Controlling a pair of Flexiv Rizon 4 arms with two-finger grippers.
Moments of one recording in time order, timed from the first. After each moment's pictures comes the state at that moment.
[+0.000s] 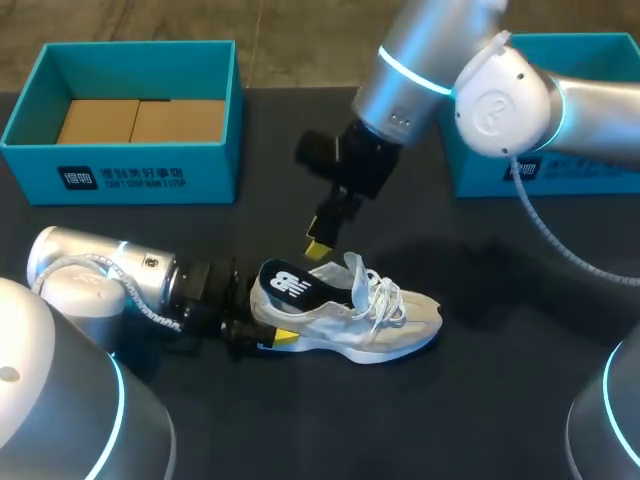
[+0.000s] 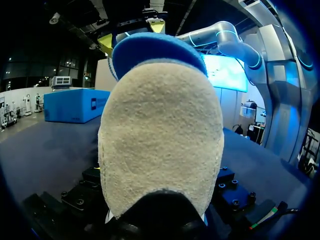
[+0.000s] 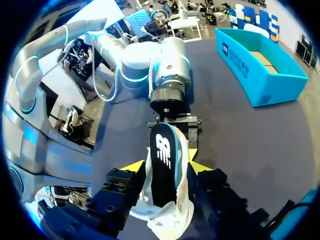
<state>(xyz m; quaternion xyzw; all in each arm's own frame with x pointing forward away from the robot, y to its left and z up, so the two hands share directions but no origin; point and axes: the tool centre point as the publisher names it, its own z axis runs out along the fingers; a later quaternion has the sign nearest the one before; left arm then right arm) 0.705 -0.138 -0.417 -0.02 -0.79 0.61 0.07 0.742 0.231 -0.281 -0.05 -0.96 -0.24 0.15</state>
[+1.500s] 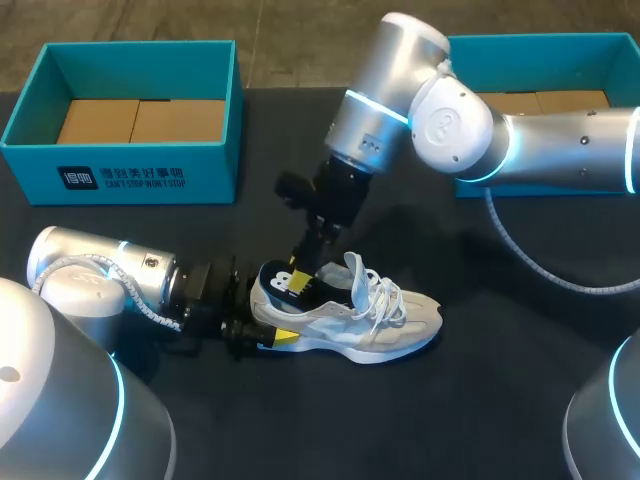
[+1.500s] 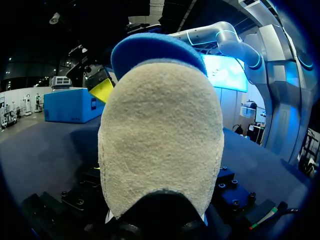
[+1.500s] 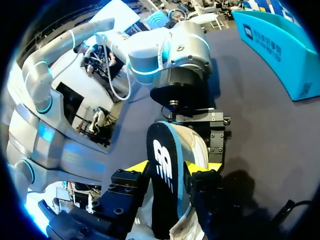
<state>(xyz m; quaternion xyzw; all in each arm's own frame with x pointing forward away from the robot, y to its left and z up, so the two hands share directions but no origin) 0.705 -0.138 -0.417 -0.02 -0.79 0.61 0.07 0.719 0.262 -0.338 -0.02 -0.93 -0.24 0.29</state>
